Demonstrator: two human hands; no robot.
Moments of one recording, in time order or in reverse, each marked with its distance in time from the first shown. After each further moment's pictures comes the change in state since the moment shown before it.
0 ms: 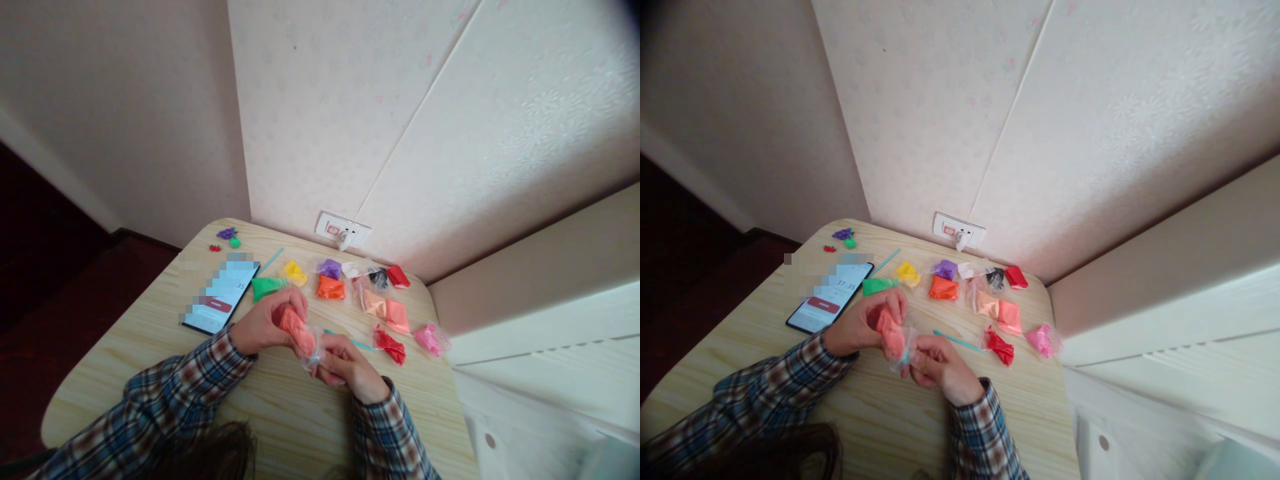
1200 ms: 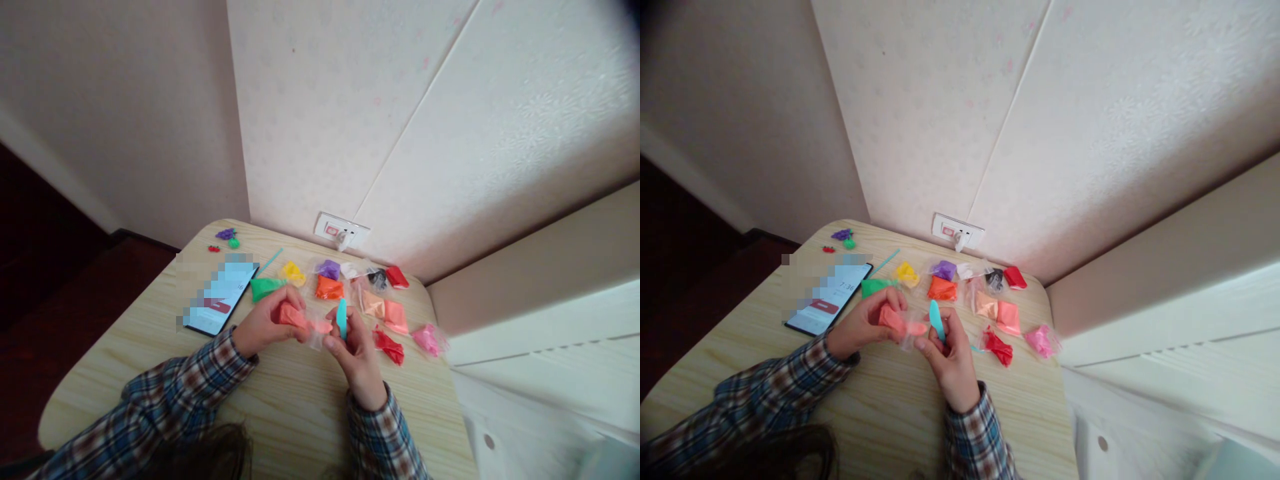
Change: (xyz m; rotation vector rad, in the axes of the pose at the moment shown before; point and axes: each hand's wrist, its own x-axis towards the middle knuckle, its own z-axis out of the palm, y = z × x) left_hand -0.001 -0.011 0.002 -0.001 0.131 -0.062; right_hand -0.002 -0.009 0.011 -0.304 0.588 -0.280
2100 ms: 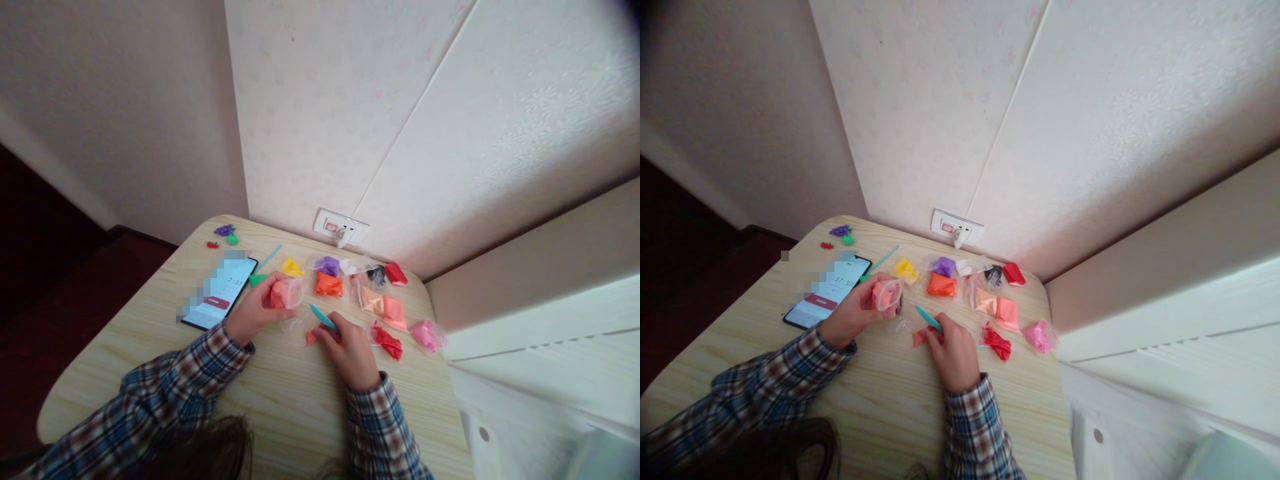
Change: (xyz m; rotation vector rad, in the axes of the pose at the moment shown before) left_hand -0.001 -0.002 -0.007 -0.094 0.166 -0.148; right_hand 0.007 0.021 -0.013 -0.908 -0.050 0.103
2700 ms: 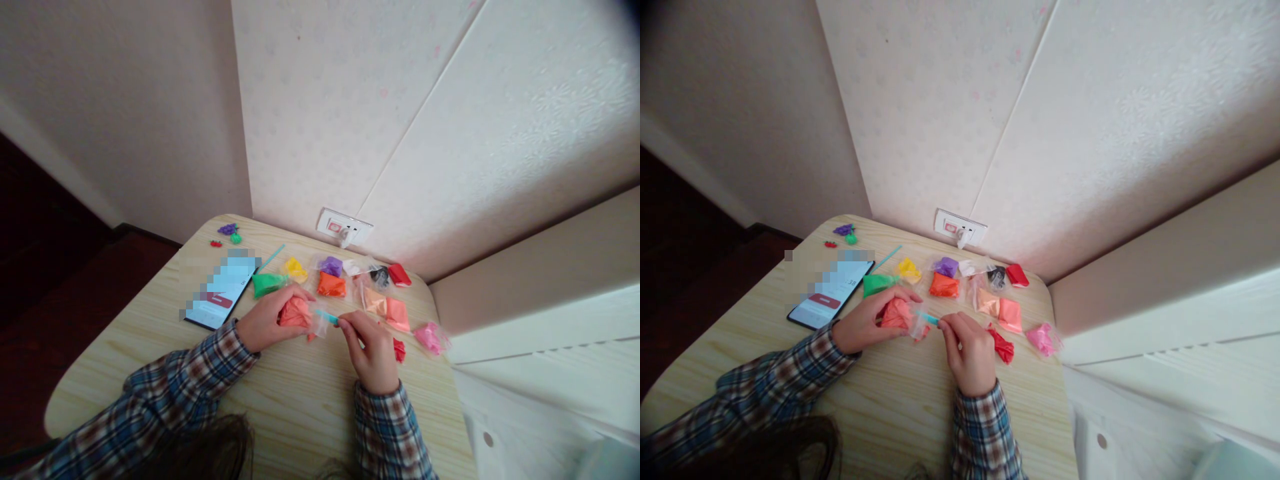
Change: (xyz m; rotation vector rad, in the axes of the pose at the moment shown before) left_hand -0.003 0.002 0.001 0.576 -0.241 0.227; right_hand -0.007 0.001 -0.023 0.057 0.210 -0.282
